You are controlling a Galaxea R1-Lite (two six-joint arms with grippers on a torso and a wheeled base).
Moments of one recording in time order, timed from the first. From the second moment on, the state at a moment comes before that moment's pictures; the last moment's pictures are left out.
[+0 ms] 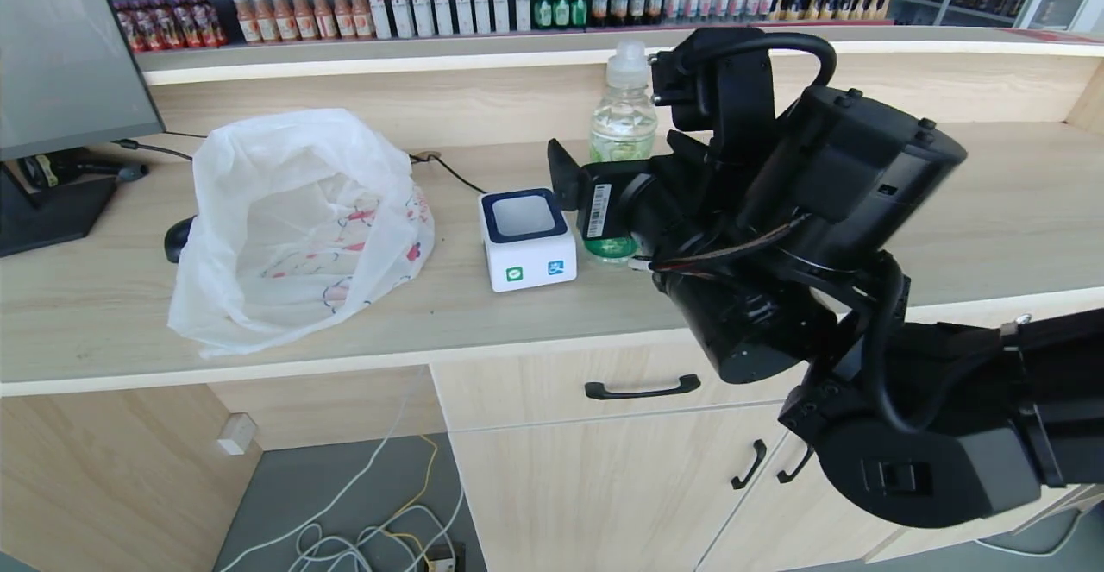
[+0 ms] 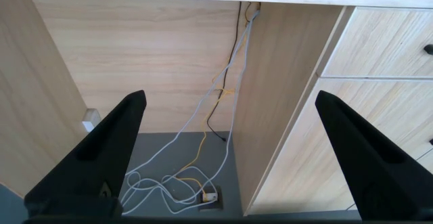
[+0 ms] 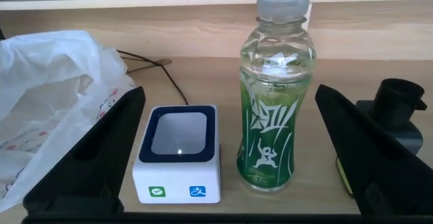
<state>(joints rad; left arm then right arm) 0.00 0.00 0.00 0.00 0.00 0.00 0.87 1.89 -1.17 -1.04 -0.59 -0.18</state>
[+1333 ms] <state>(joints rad) 0.00 0.00 0.00 0.00 0.00 0.00 0.69 2.03 -1.29 -1.06 -0.46 -0.18</state>
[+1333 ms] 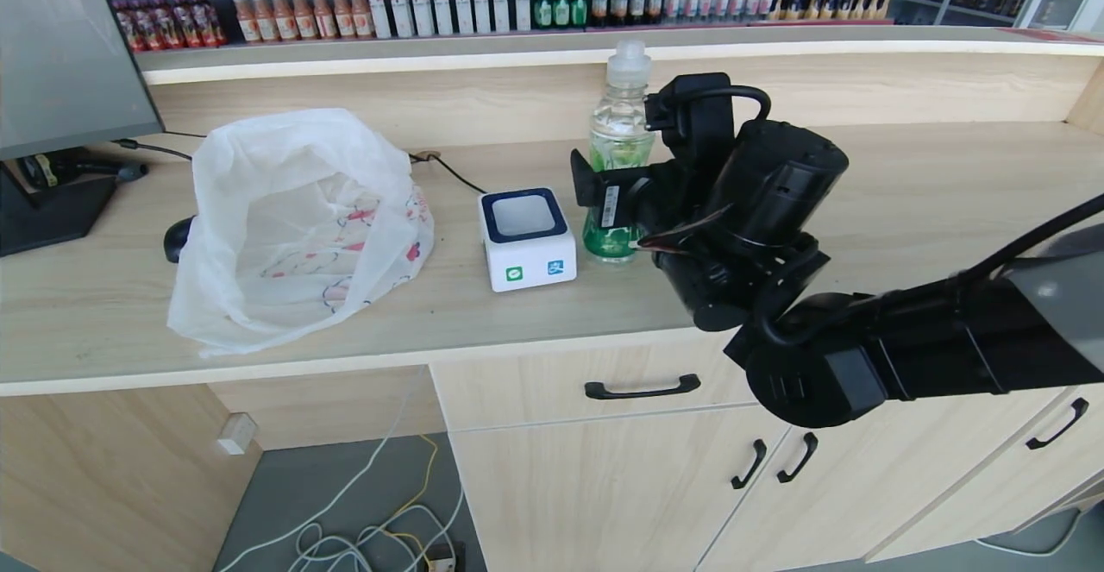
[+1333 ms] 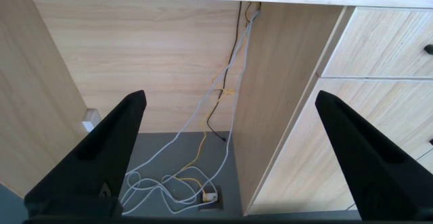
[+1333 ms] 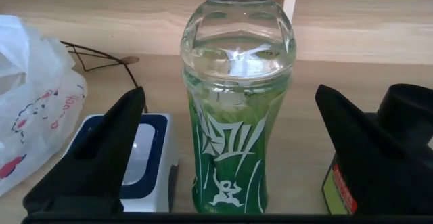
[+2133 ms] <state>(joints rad) 0.00 0.00 0.00 0.00 0.00 0.00 0.62 2.13 -1.48 -0.98 -0.36 -0.16</state>
